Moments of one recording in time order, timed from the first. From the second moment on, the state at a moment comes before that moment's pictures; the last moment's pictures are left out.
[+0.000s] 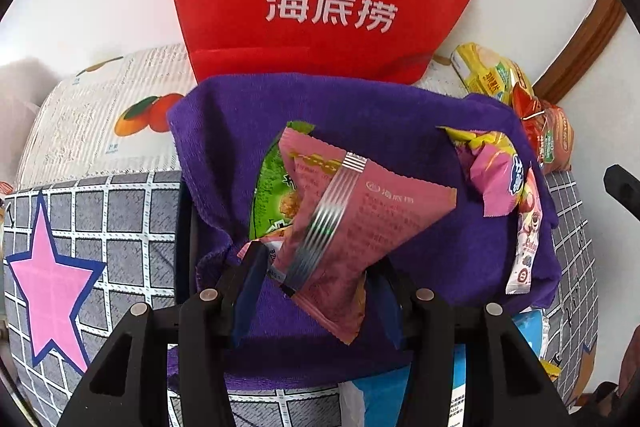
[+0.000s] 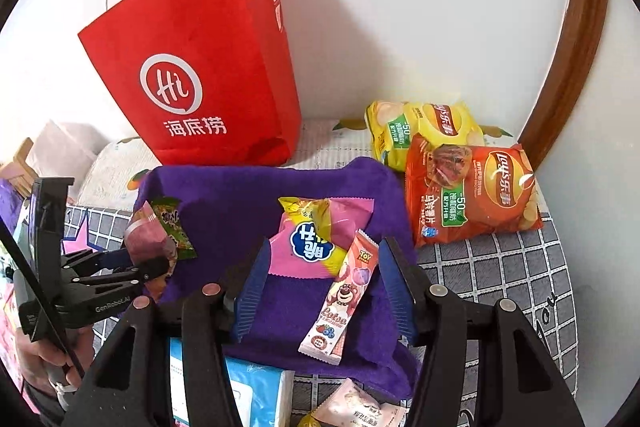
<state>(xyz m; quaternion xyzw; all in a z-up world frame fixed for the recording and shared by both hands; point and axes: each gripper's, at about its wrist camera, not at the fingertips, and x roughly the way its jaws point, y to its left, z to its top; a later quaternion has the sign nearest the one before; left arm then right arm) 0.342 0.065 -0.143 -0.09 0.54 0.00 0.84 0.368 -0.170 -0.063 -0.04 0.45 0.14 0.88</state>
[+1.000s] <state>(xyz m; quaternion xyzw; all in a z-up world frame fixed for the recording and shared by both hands) 0.319 0.069 -0.096 -0.09 0.47 -0.01 0.88 0.328 -0.180 -0.049 -0.05 0.39 0.12 0.91</state>
